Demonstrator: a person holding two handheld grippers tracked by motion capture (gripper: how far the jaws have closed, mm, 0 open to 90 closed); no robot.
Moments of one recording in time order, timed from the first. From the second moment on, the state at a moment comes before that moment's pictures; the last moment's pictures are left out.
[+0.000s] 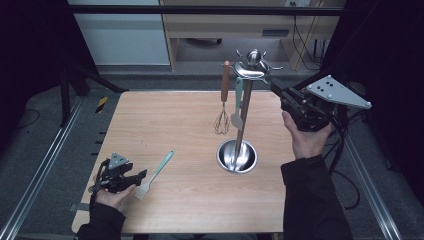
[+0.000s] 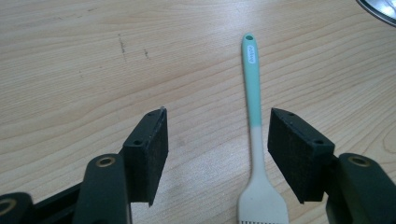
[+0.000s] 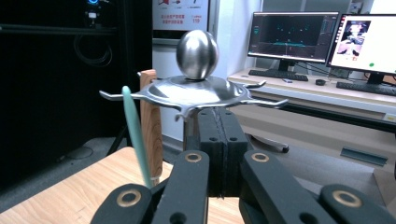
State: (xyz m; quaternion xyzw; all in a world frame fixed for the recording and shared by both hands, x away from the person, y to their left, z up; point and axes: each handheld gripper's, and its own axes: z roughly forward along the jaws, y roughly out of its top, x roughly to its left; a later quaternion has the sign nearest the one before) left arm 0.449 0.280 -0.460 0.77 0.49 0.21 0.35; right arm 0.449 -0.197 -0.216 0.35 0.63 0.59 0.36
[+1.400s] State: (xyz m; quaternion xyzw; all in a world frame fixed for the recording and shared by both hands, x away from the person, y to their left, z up) left arm 0.450 0.280 -0.462 0.77 0.49 0.21 0.34; right arm 0.444 -0.174 -0.219 0.32 0.65 0.59 0.35
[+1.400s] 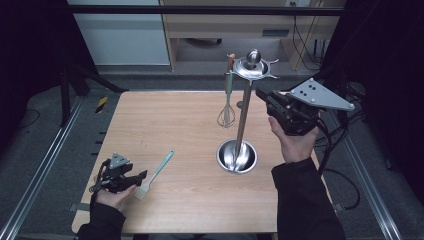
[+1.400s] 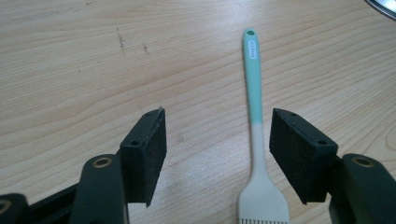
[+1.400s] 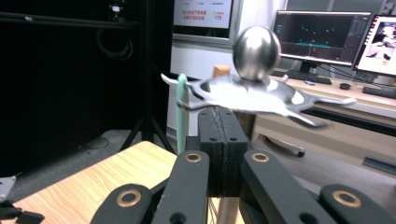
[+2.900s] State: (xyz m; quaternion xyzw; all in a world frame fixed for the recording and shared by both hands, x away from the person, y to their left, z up) left arm 0.451 0.279 -0.462 0.78 0.49 0.21 0.34; right arm 0.452 -0.197 -0.214 0.33 0.64 0.59 0.37
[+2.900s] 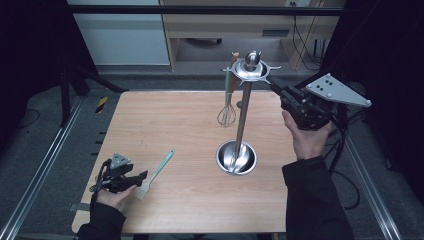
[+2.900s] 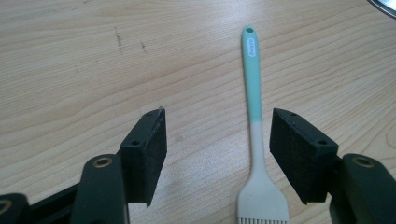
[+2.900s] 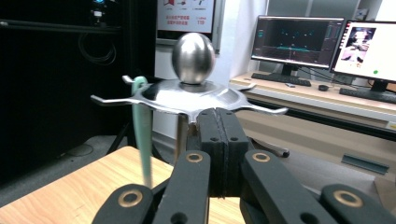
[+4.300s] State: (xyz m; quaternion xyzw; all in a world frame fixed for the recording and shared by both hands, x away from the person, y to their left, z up) left arm 0.453 0.266 -0.448 0.80 0.46 0.19 0.34; right arm 0.446 -0.244 -0.380 0.44 0.70 0.47 0.31
